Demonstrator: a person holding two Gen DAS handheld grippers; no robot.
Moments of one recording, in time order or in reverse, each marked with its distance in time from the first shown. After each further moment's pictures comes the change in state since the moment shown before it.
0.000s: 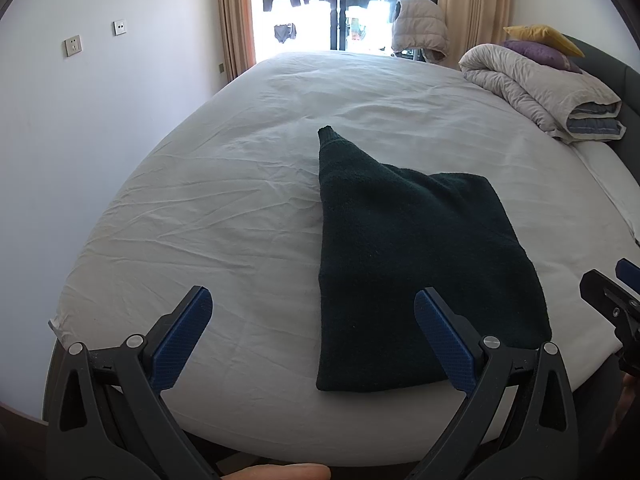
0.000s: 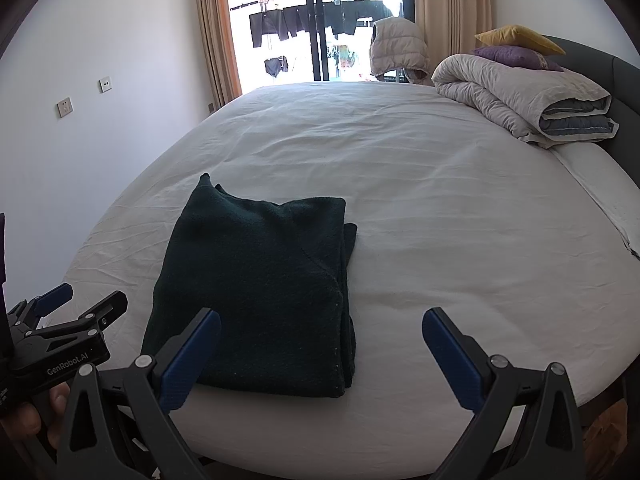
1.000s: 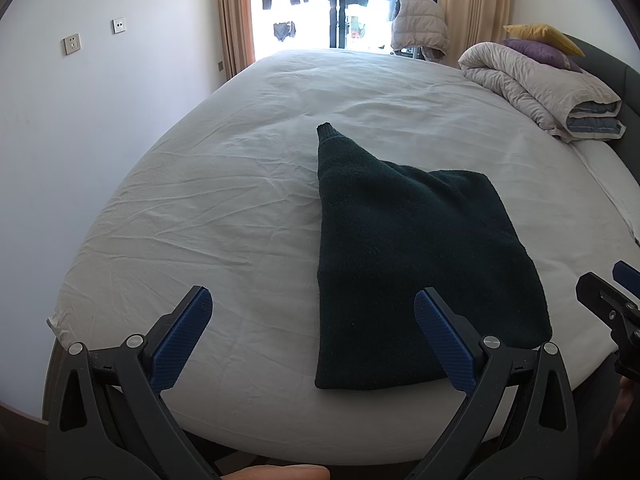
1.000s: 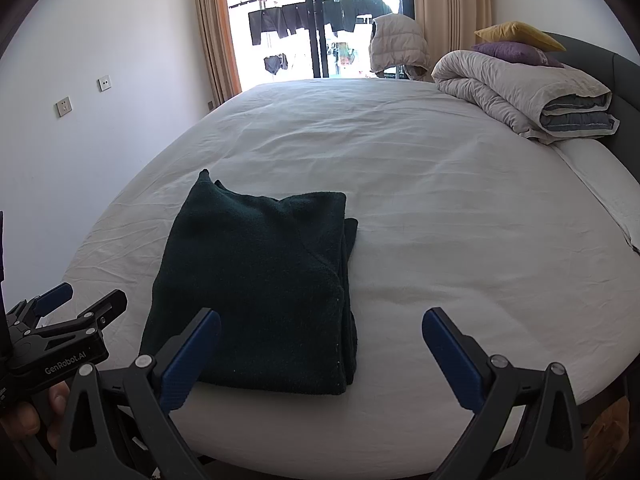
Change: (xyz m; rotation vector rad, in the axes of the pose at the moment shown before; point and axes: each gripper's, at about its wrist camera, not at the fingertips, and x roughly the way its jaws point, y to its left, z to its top) left arm 0.002 -0.003 -0.004 0.001 0.006 -0.003; right arm 0.000 0.000 -0.002 0.000 0.003 0.002
